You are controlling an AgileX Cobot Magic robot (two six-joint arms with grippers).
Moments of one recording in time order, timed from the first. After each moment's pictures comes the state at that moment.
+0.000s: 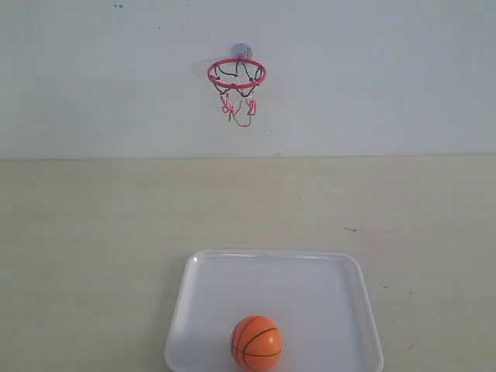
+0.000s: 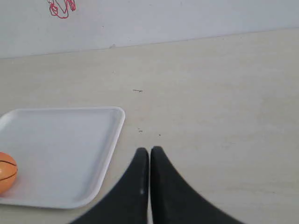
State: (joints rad) left arm -0.02 0.00 0.00 0.08 0.30 -0.12; right arm 0.23 0.00 0.00 -0.05 0.35 0.20
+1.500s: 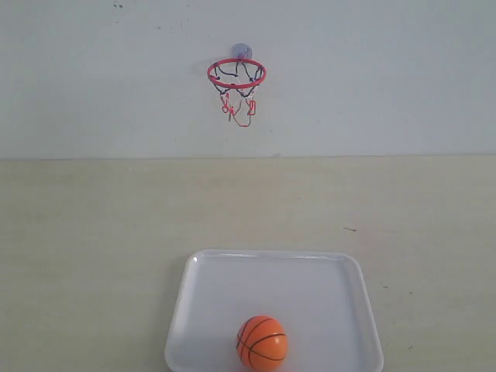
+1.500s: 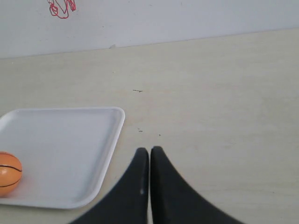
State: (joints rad) left arm -0.02 0.00 -0.44 0.11 0.27 -0.23; right arm 0.23 0.00 0.00 -0.05 0.35 0.20
